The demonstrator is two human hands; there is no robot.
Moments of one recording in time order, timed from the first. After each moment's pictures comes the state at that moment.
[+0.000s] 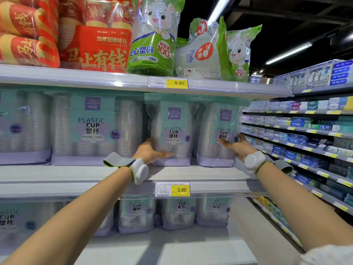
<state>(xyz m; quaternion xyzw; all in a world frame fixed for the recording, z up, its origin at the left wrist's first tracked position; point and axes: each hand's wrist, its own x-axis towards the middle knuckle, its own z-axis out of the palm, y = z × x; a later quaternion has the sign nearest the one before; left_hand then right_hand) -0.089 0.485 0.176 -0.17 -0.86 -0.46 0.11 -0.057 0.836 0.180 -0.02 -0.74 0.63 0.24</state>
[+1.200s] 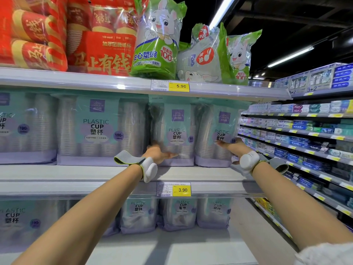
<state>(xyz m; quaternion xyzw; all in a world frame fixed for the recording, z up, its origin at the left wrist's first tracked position) -0.116 0.495 0.167 -0.17 -0.92 -0.35 0.08 0.005 0.766 0.212 -0.09 -0.77 0.58 0.23</state>
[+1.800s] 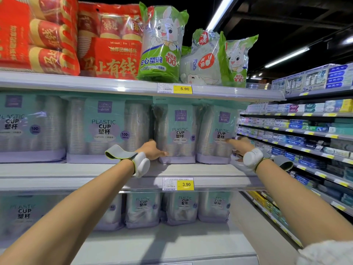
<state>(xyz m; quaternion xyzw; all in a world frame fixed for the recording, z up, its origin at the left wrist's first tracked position) -0.062 0.467 0.196 -0.14 -0.94 -0.31 0.07 0.036 0.760 0.221 -0.17 -0.77 0.56 0.24</state>
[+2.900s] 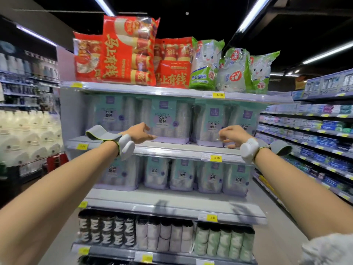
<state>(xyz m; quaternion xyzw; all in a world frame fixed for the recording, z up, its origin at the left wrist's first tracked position) 0.169 0.249 0.227 -0.10 -0.95 -0.27 0.13 0.199 0.584 0.239 -0.03 -0.85 0.50 0.14</state>
